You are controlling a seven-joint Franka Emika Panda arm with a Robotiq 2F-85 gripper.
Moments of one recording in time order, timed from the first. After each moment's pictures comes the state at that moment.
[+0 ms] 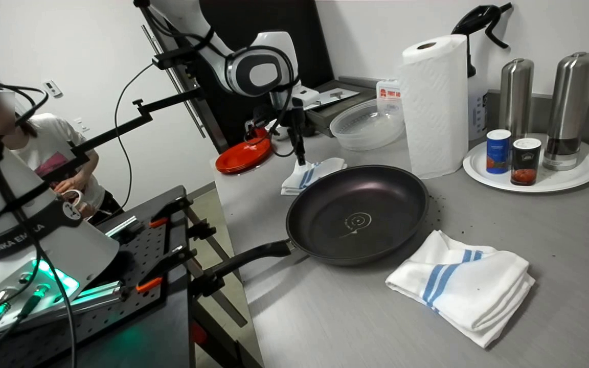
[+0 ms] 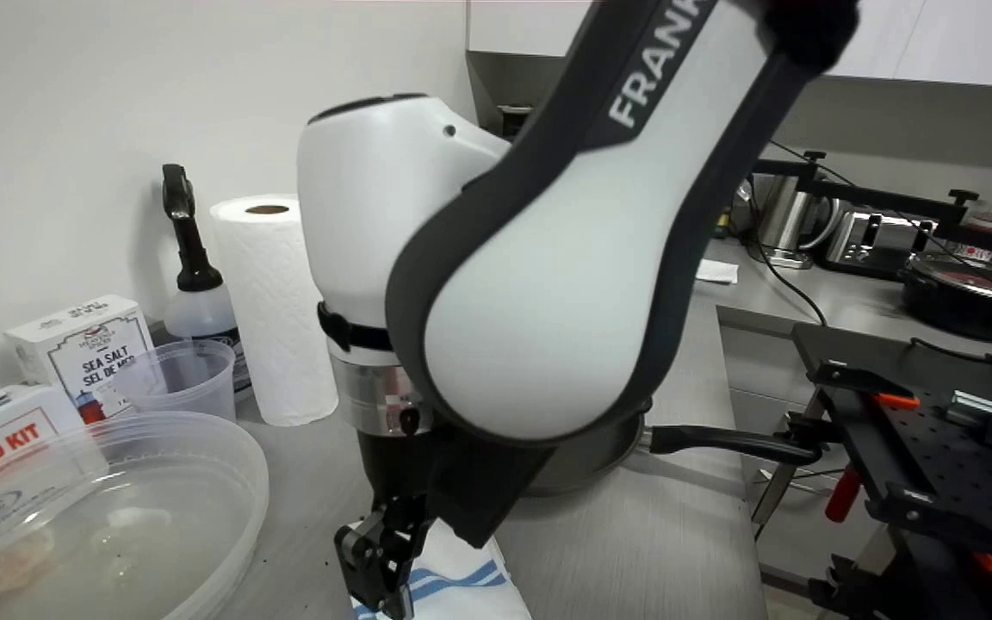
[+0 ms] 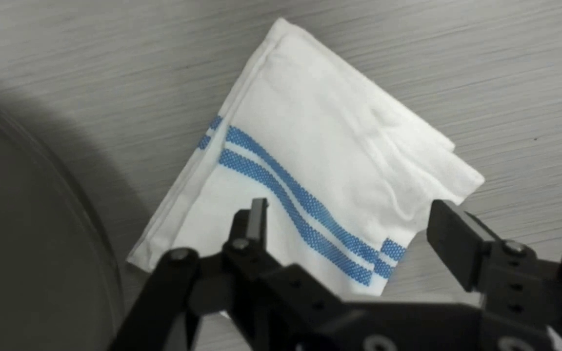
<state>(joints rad) 0.34 0.78 -0.01 -1.95 0.13 2.63 0.45</state>
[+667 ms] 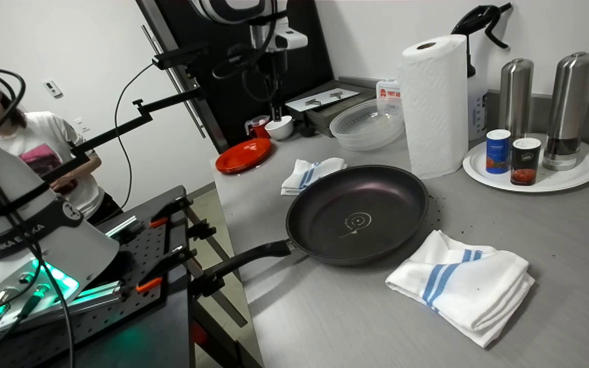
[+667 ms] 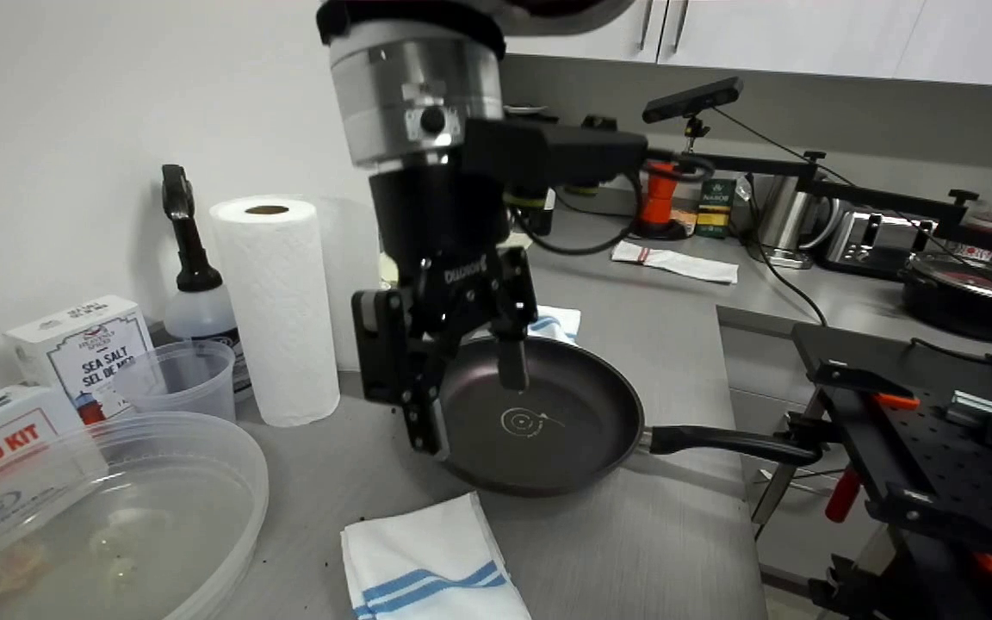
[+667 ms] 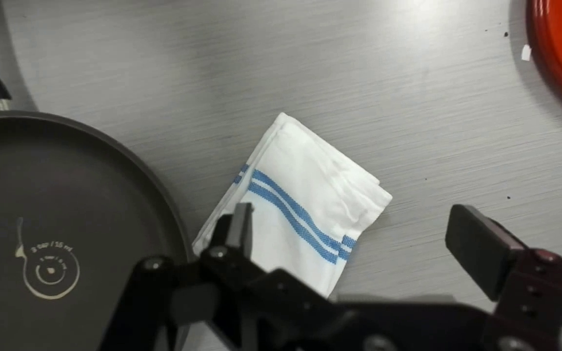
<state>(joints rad) 0.18 0.43 0.08 -2.03 0.17 2.24 0.36</state>
